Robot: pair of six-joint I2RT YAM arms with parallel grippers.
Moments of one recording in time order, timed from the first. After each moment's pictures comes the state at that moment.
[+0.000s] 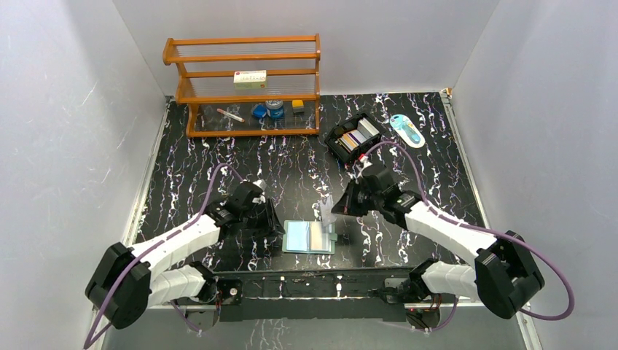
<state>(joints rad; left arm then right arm) -0.66 1.10 0.54 -0.39 0.20 -0.84 0.64 1.18 0.67 -0.22 -0.26 0.74</state>
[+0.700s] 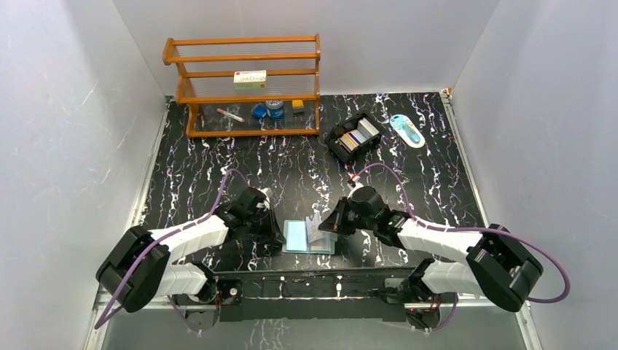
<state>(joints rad) -0.66 1.24 0.45 -0.20 0.31 -0.82 0.83 1.20 0.43 0.15 -0.24 1.03</state>
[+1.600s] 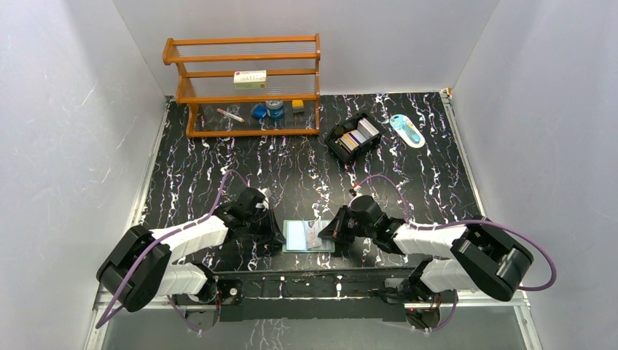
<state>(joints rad) -0.65 1.25 0.43 -0.18 0.31 -0.84 0.86 1.30 0.33 0.31 -0.22 1.14</state>
